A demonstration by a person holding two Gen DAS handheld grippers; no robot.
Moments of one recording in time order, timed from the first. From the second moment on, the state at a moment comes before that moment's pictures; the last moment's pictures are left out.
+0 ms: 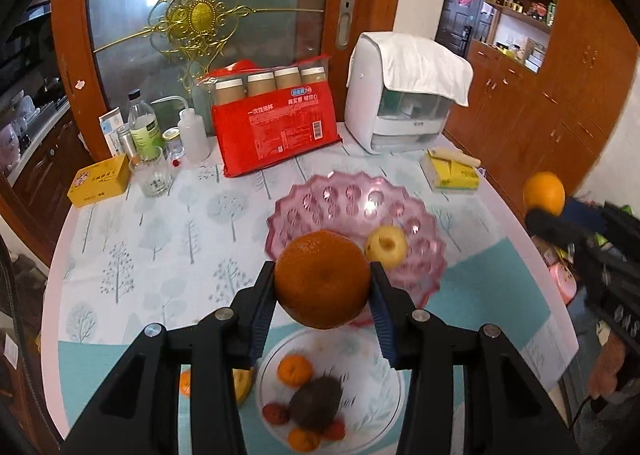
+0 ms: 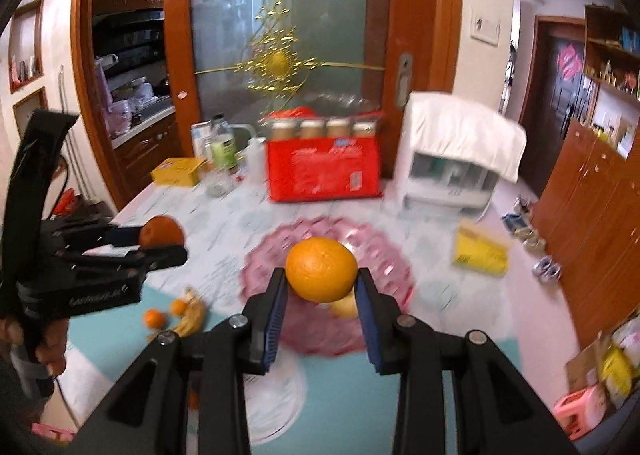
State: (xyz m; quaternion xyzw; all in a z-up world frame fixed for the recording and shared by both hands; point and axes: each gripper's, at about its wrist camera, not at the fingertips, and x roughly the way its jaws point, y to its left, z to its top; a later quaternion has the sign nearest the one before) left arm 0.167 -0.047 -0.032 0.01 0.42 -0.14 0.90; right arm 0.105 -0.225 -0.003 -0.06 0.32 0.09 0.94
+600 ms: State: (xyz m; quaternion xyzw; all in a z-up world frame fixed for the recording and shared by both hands) left arm 0.263 -0.115 -0.173 -0.02 0.52 -0.06 0.85; right arm 0.275 -0.252 -0.133 -0.03 0.44 0.11 0.89
